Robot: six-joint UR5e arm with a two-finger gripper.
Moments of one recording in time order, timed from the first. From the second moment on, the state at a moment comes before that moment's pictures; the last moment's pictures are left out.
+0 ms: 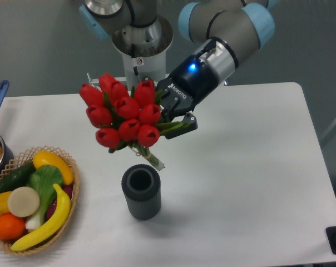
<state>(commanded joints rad) 2.61 -1.80 -1.68 -0.84 0.16 1.24</state>
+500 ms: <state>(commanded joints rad) 2.60 -1.85 -1.68 -0.84 0.11 1.25</state>
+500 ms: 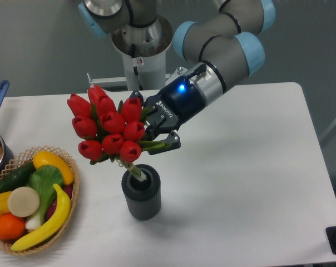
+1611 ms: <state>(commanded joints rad) 2.62 -1.87 -1.77 -0.84 0.10 1.25</state>
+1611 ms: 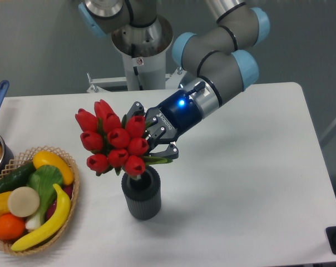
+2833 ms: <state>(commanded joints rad) 2.65 -1.97 -1.81 -0.84 0.11 1.25</state>
